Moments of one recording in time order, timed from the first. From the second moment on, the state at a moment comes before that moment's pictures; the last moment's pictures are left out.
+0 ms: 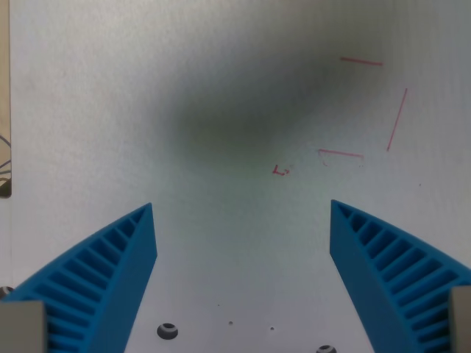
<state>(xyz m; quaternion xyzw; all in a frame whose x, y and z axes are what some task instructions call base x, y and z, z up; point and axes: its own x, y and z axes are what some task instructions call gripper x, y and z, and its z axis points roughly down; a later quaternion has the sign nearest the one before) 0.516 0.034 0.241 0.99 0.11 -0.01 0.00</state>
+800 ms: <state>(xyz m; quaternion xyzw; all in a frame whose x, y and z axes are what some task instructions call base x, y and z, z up) 0.564 0.042 0.239 0.99 0.11 0.01 0.00</state>
